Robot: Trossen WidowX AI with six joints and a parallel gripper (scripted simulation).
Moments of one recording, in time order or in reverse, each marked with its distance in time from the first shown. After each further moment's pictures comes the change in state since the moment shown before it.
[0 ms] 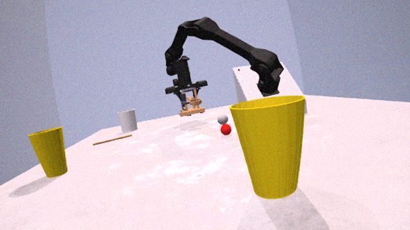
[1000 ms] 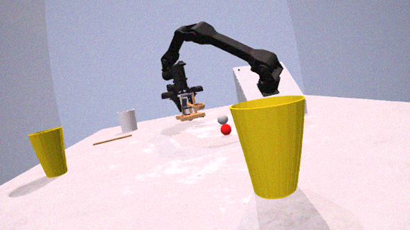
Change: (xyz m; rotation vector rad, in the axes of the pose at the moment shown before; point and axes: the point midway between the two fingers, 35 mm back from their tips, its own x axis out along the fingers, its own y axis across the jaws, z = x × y) arm 0.019 0.022 0.004 -0.257 -0.009 0.005
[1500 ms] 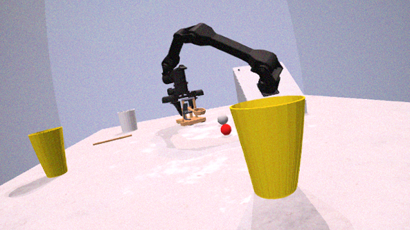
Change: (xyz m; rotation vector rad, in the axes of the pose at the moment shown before) arm 0.020 0.001 0.000 0.002 0.000 0.005
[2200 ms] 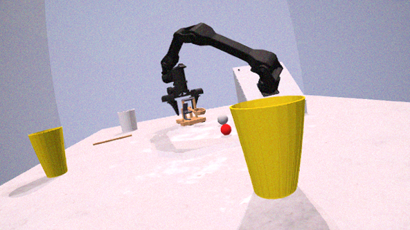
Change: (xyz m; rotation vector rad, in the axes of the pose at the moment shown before) arm -0.006 0.001 -0.002 0.004 0.014 -0.006
